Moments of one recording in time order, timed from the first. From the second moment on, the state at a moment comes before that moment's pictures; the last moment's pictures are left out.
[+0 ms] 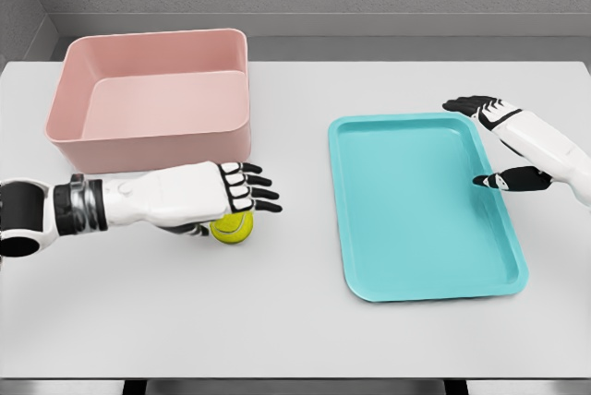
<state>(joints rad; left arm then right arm) -0.57 0.86 -0.85 -1.72 -0.51 -0.61 -0.18 -0.11 -0.54 -0.13 -1.60 0.27 -0.61 0.58</state>
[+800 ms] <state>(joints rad) -0.58 0.82 -0.92 -1.61 -0.50 -0.61 -0.18 -0.11 -0.54 -0.13 -1.60 0.26 -0.61 0.58</state>
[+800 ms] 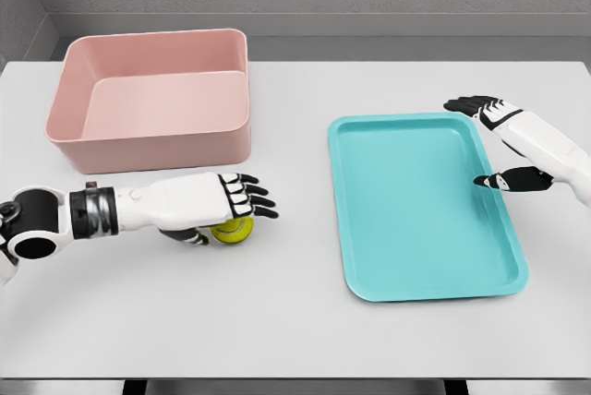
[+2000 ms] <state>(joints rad) -0.64 0.86 -0.92 -1.63 -0.47 -0.61 -0.22 -0.10 -0.54 -0.14 -1.59 0.26 -0.61 0.58</state>
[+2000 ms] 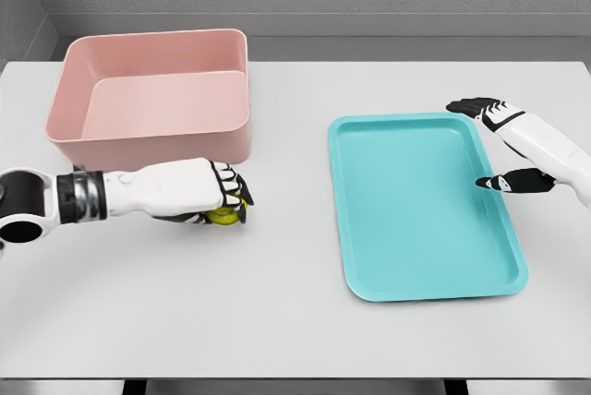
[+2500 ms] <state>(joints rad) -0.69 0.93 -0.80 -1.65 -0.41 -0.61 -0.22 -0.10 -0.54 -0.14 -1.59 0.26 -0.61 0.58</state>
